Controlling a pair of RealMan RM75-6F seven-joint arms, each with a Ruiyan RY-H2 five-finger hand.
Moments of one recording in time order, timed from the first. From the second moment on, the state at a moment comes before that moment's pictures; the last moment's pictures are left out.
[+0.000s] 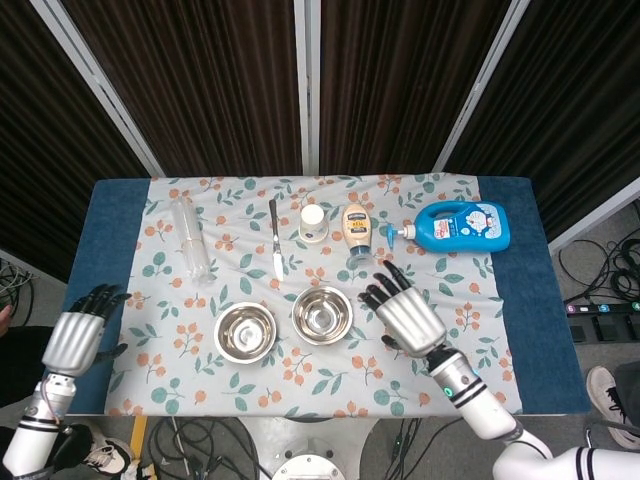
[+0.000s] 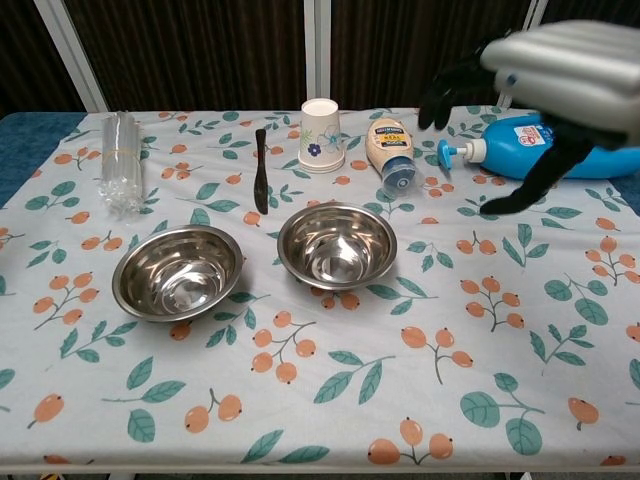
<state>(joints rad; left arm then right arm) -0.21 -1.37 0.00 -1.30 1.59 1.40 0.01 0.58 -1.30 0.12 -1.93 -1.37 1.14 -0.59</state>
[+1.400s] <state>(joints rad) -0.43 -1.65 0.06 -1.23 1.81 1.20 0.39 0.36 -1.23 0.19 -1.67 -1.38 1.37 -0.02</state>
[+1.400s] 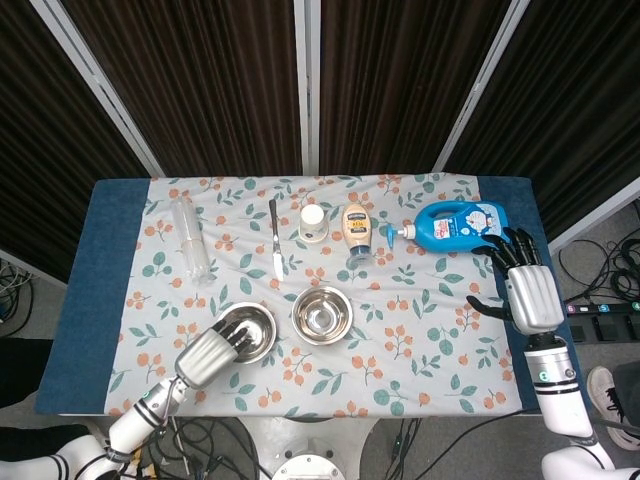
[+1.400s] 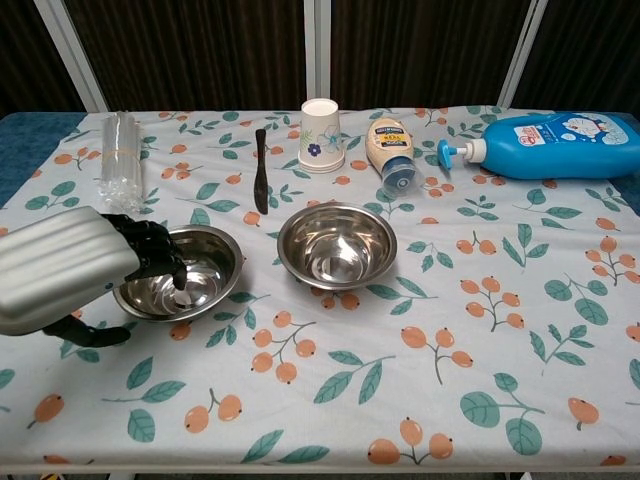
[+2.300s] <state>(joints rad) -0.47 -1.77 0.10 -1.01 1.85 1.26 0.39 0.35 -1.24 0.20 -1.61 -1.36 1.35 0.03</state>
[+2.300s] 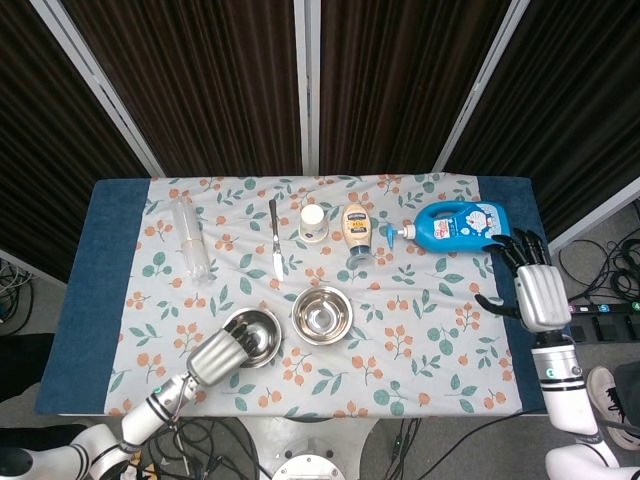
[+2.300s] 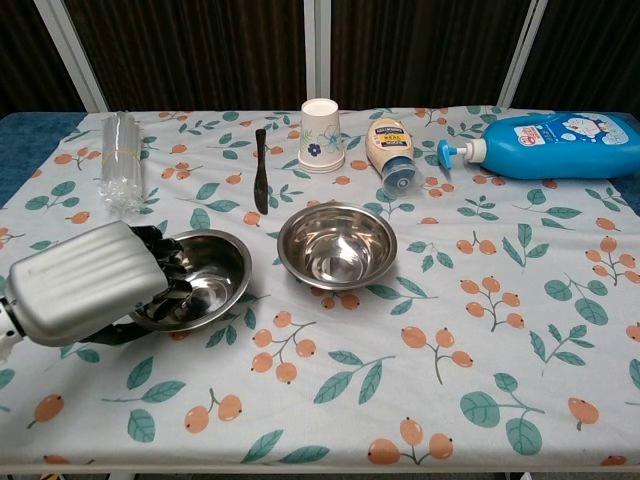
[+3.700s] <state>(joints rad) -0.79 -1.95 -0.03 -0.90 1.86 1.17 0.36 0.28 -1.17 0.26 -1.56 -1.33 1.41 0.23</state>
